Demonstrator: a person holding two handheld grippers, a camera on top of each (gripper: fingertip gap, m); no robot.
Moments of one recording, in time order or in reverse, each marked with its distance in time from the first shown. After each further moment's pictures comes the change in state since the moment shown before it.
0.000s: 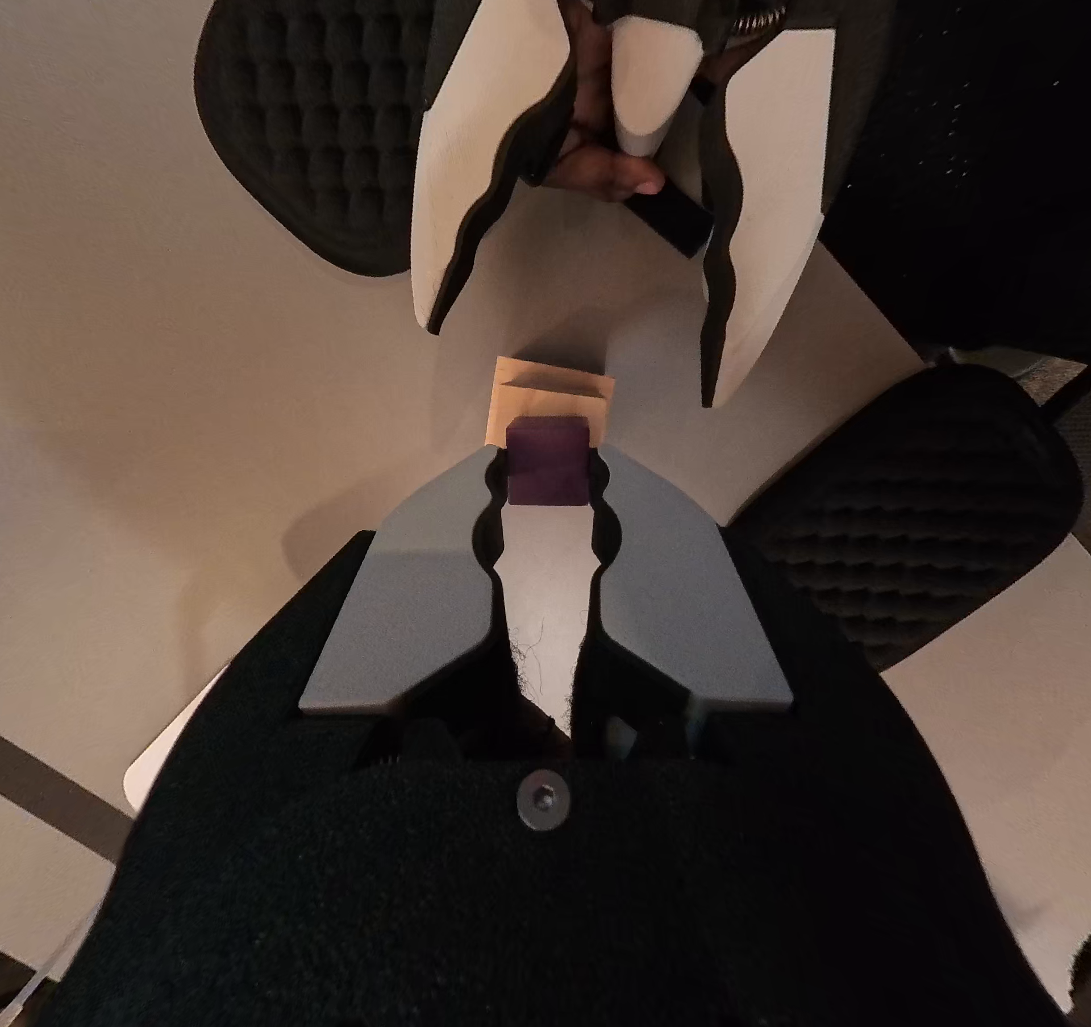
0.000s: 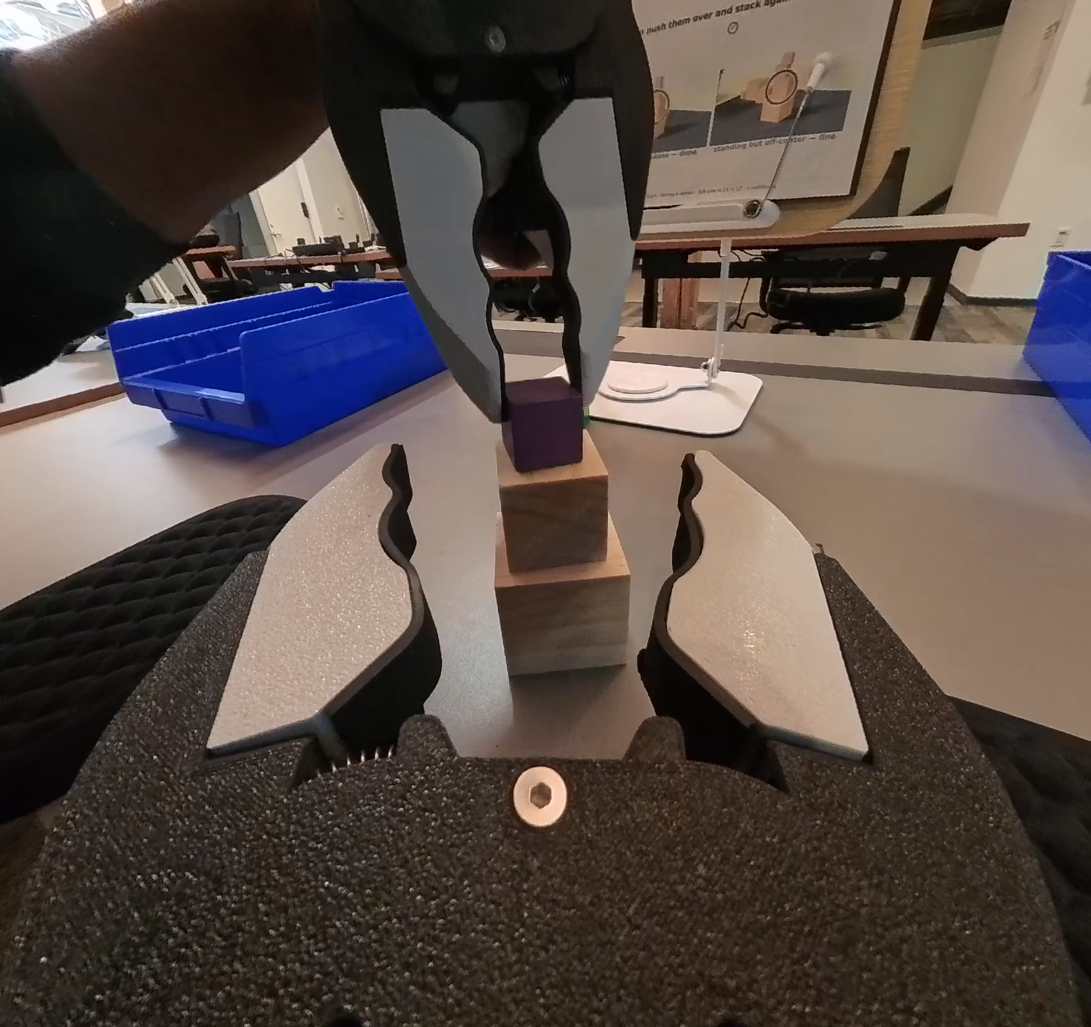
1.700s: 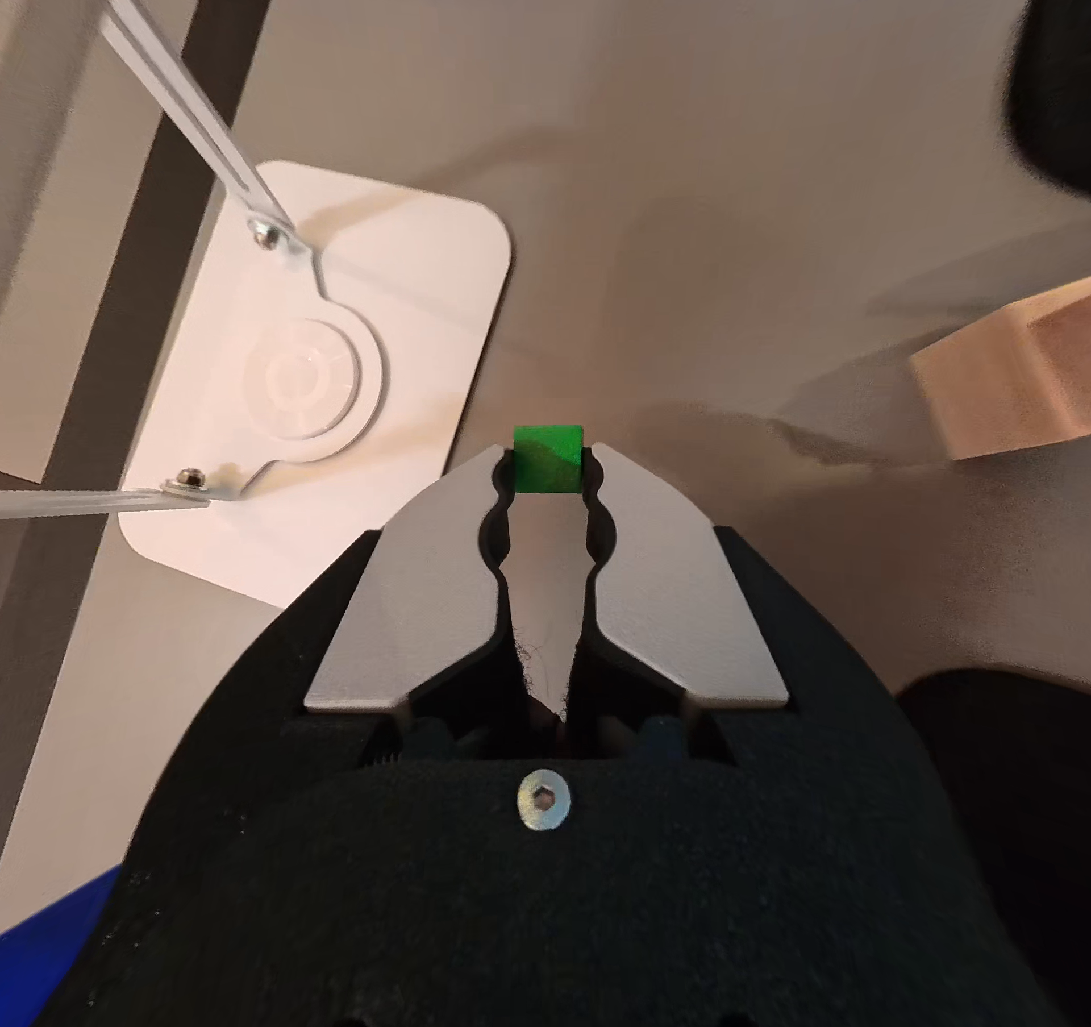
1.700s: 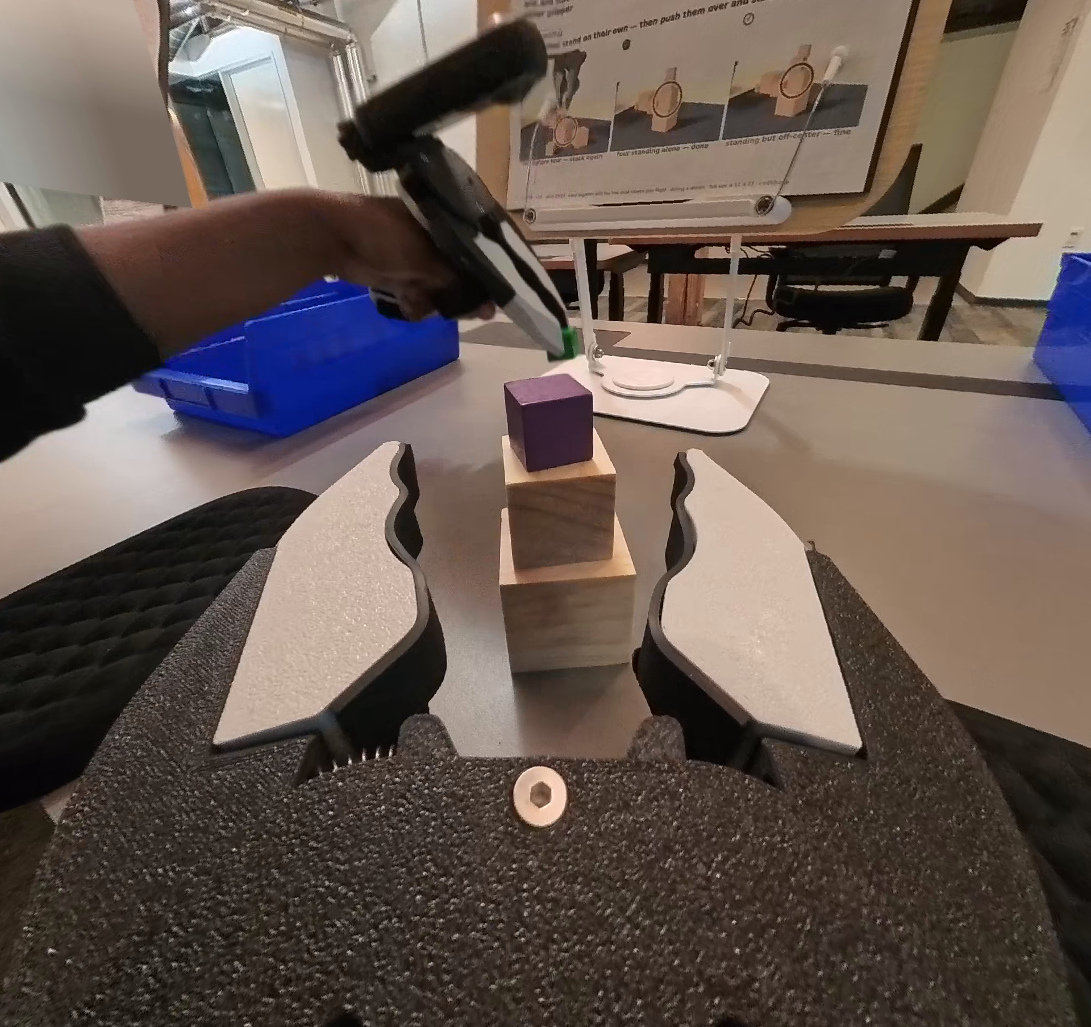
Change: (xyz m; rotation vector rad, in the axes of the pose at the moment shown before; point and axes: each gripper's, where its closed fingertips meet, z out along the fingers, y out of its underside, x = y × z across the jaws) left arm -0.059 0.182 -0.034 0.230 -0.596 -0.910; right arm -0.003 0.001 -0.001 -0.013 -0.012 -0.012
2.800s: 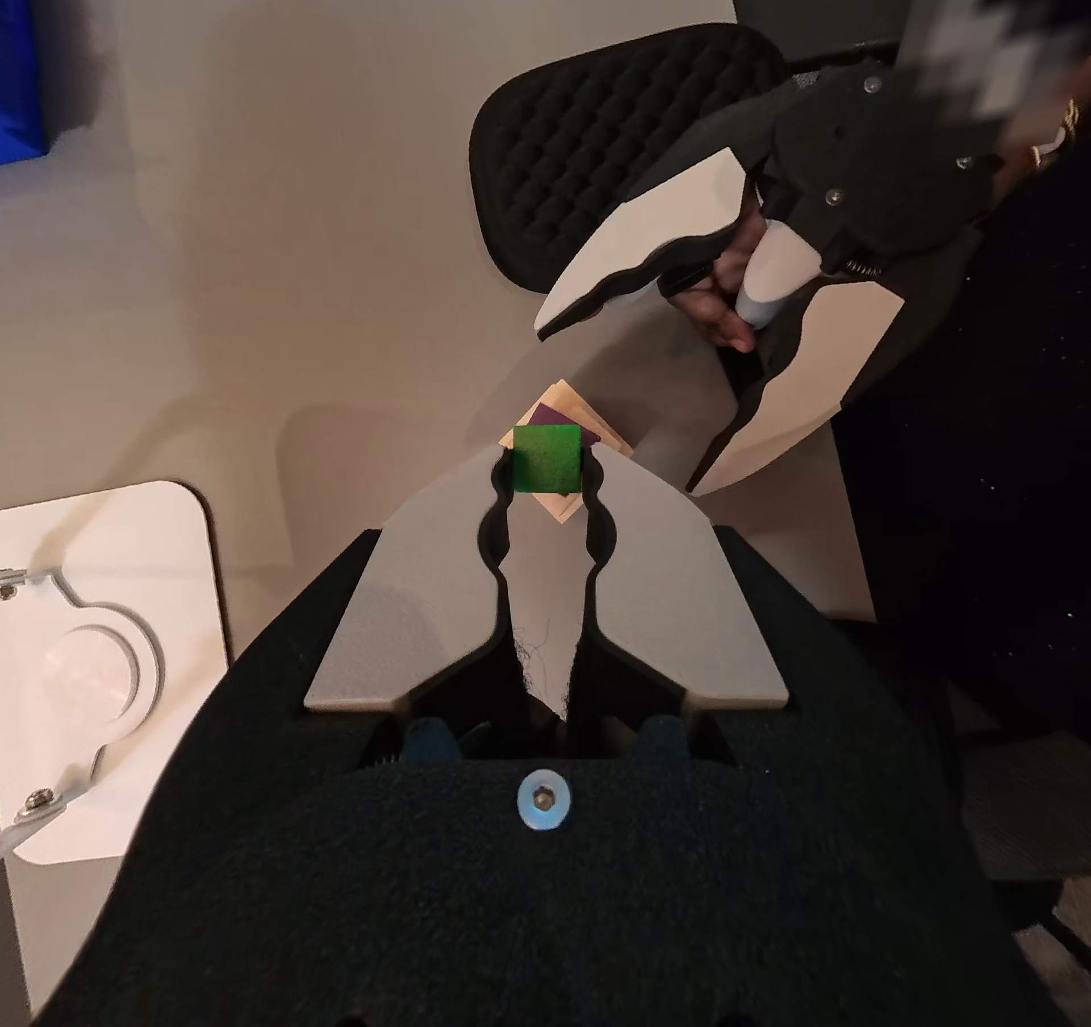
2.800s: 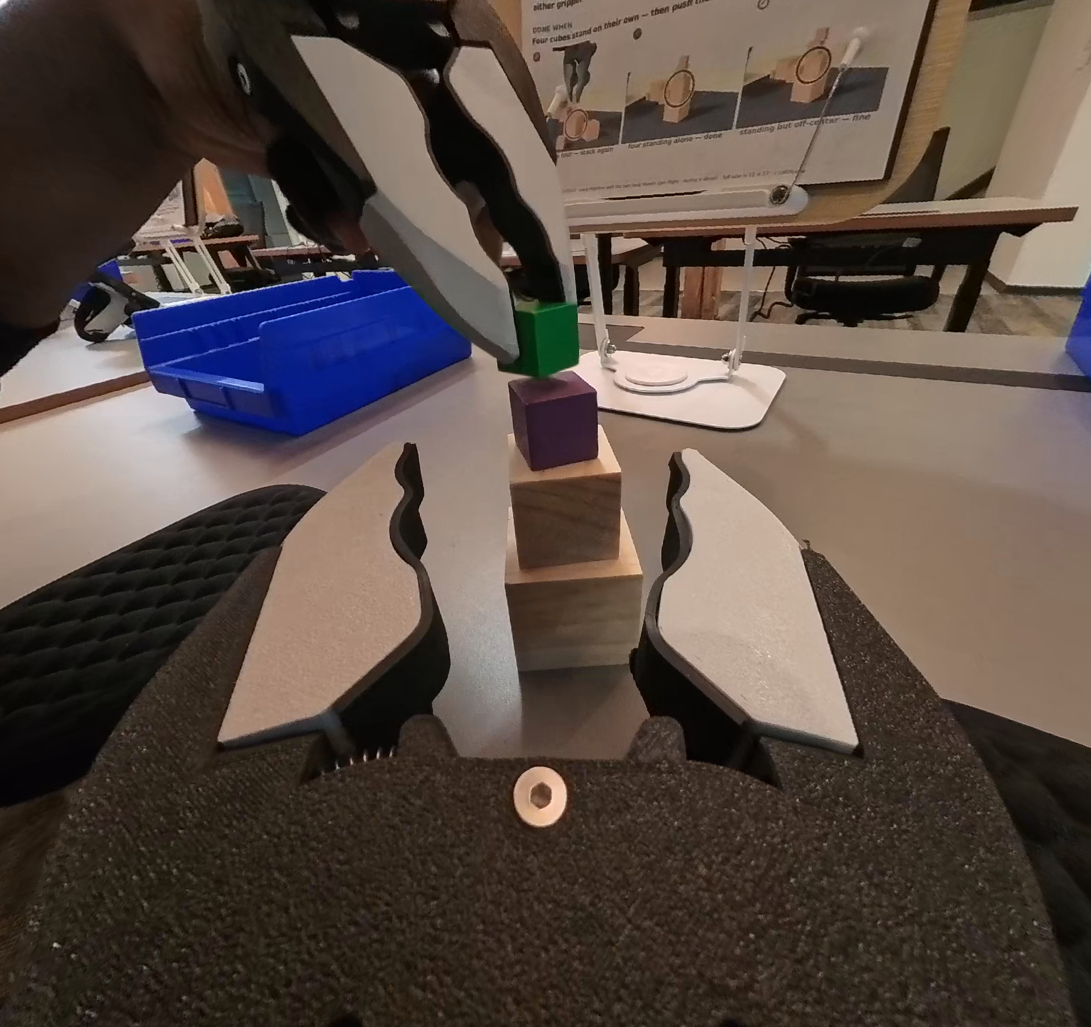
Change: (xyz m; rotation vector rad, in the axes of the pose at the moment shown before) left arm 0.177 -0.067 -0.035 -0.026 0.309 0.358; right arm 0.001 0.002 0.005 -0.007 -0.027 0.020
